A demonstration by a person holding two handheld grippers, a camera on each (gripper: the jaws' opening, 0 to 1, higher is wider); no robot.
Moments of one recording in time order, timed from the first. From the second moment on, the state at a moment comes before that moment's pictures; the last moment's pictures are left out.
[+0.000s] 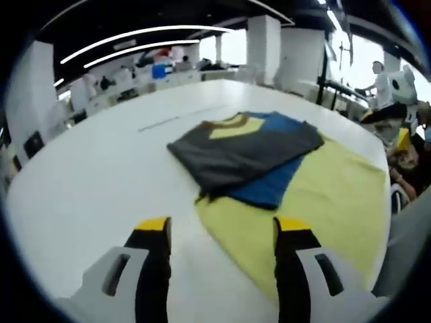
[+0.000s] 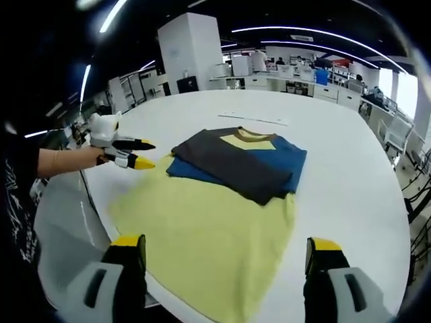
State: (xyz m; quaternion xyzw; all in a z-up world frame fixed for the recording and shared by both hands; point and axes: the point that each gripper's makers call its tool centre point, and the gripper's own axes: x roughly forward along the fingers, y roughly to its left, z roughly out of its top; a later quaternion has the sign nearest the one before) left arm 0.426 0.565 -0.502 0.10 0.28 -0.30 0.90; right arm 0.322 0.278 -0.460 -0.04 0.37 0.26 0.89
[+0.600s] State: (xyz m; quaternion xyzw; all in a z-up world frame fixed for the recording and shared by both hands) left arm 0.360 0.560 -0.514 0.11 0.34 -0.33 0.87; right arm 0.297 0.276 -0.484 -0.03 0.40 0.25 0.88
